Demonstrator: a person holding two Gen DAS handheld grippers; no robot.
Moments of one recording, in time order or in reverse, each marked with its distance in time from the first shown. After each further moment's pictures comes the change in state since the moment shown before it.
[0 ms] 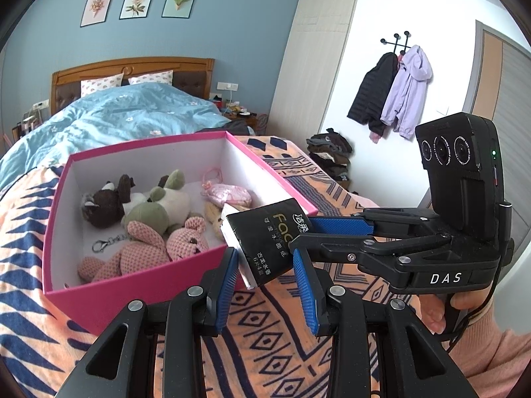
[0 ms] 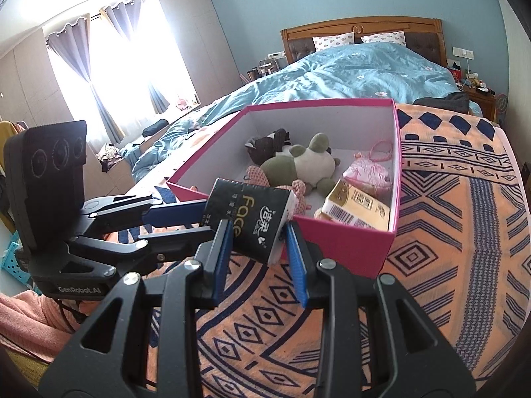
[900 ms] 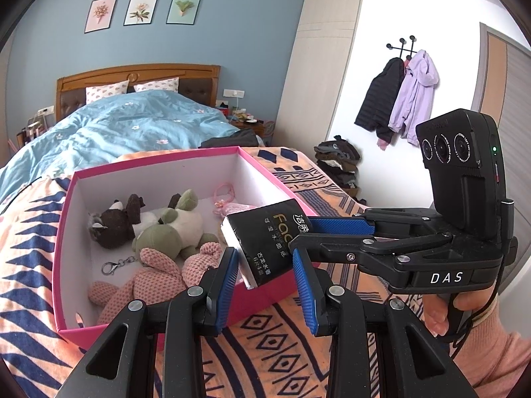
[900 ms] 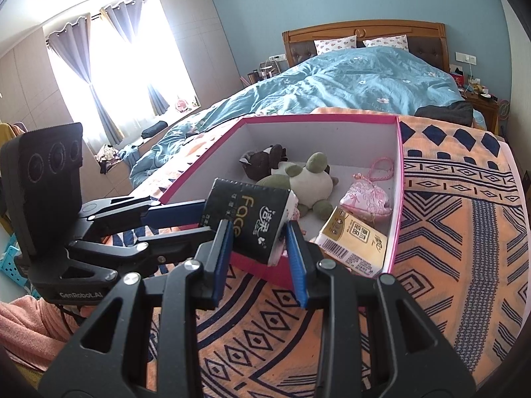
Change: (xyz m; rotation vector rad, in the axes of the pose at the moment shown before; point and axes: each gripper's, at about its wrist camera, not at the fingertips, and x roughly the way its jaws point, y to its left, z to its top) left arm 0.008 0.012 0.019 0.003 -0.027 0.034; right arm 0.012 -0.006 0.026 -0.013 -0.003 -0.002
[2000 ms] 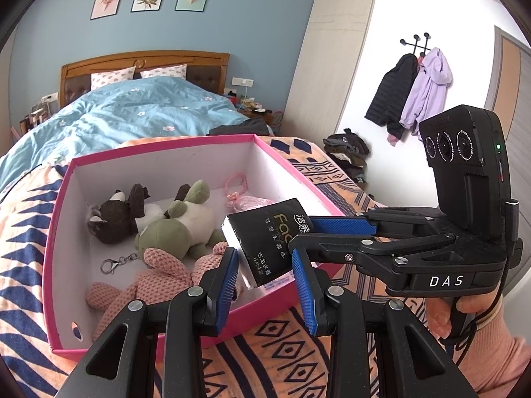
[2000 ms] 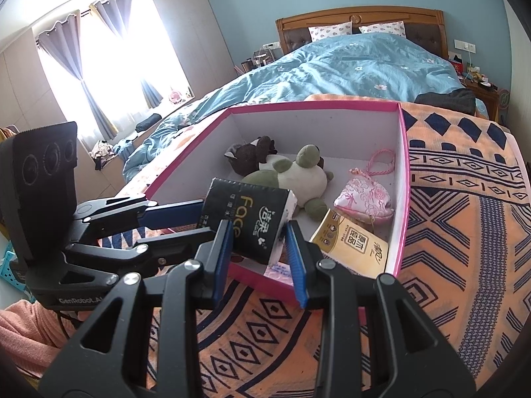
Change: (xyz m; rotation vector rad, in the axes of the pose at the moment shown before) left arm 0.028 0.021 0.005 -0.041 0.047 0.019; right arm 0.031 -0.018 0.009 0.029 0.054 -0.008
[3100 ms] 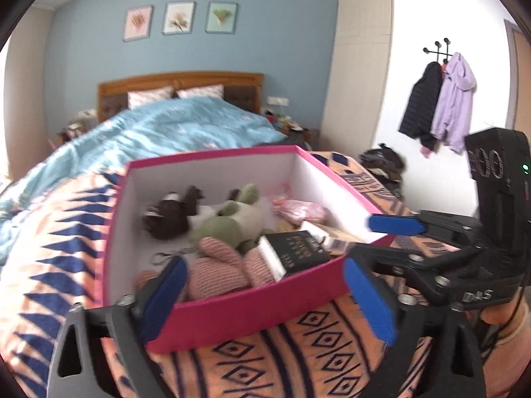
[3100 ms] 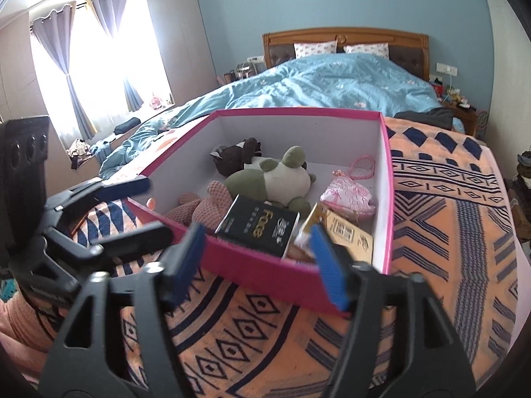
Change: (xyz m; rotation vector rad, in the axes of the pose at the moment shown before) left arm -0.039 0.002 -0.032 0.005 -0.112 0.208; right arm -0.010 0.020 -0.029 -0.061 -0.085 -0.142
